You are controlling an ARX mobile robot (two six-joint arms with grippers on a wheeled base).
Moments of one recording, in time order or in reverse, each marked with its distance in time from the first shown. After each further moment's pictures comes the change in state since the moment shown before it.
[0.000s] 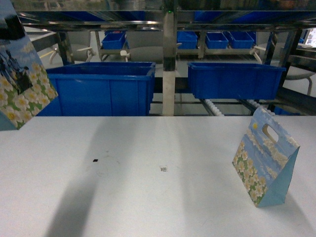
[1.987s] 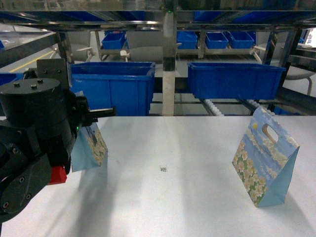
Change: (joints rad) left arm -0.049 0.792 0.469 0.002 -0.148 -0.197; right arm 0.000 0.000 0.000 0.000 0.000 0.000
